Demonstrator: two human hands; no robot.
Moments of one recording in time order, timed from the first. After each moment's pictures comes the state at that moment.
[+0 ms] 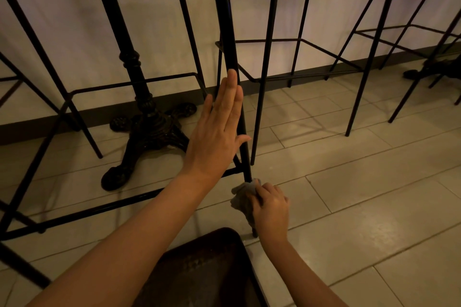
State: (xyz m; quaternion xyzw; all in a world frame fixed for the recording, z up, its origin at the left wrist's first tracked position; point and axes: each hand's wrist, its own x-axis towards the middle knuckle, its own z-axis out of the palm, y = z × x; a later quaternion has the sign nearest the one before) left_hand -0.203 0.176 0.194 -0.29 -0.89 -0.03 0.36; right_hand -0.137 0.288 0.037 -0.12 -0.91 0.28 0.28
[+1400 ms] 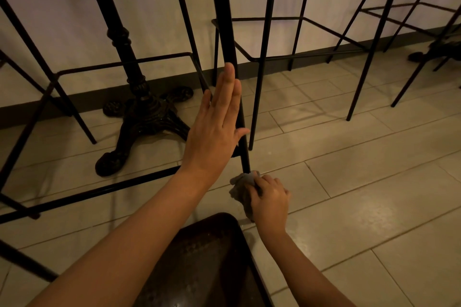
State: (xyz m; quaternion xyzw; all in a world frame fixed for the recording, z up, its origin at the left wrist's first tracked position) left_hand -0.197 0.181 0.164 -0.30 -0.89 -0.07 0.34; right_hand -0.132 0.287 0.021 -0.15 -0.91 0.28 0.29
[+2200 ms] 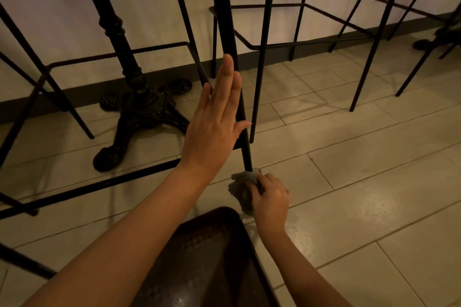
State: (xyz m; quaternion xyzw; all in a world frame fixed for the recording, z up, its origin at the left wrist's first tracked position) left_hand -0.204 0.180 0.148 -0.32 -0.88 -0.10 0.34; right_hand -0.132 0.283 -0.002 -0.19 -0.89 0.32 0.27
